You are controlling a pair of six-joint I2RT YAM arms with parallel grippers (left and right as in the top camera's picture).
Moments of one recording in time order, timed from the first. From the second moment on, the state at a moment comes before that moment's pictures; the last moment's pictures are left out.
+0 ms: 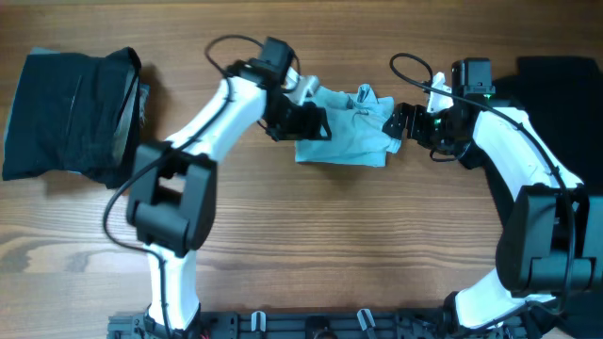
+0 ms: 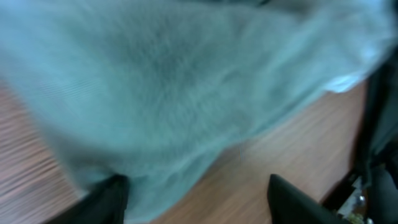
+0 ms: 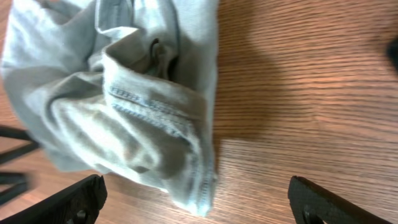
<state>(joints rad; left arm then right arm) -0.42 2.14 1.62 -0.87 0.56 -0.18 -0.02 1.78 1.19 -0.69 -0.43 0.20</state>
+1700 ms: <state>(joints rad) -0.10 2.21 1.58 -0.49 0.94 -0.58 0.14 1.84 1.16 -0.46 -0.51 0.33</state>
